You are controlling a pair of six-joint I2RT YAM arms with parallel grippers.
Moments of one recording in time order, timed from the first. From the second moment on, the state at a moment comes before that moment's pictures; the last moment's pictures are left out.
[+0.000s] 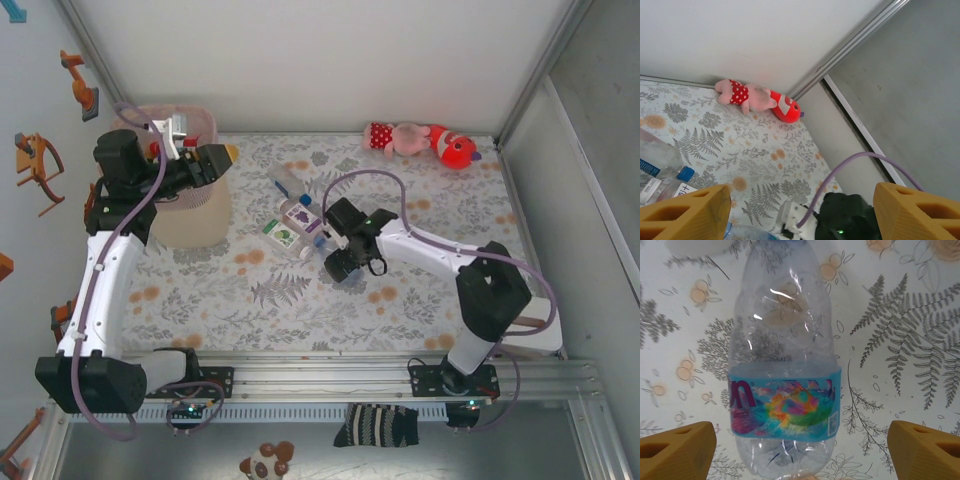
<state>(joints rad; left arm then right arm) -0.07 1.20 1.29 -0.36 0.86 -0.53 0.78 1.71 1.22 -0.81 0.08 0.05</state>
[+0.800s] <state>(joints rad) -0.11 1.20 1.27 -0.36 0.85 -0.53 0.80 1.89 1.23 -0.76 0.07 0.01</state>
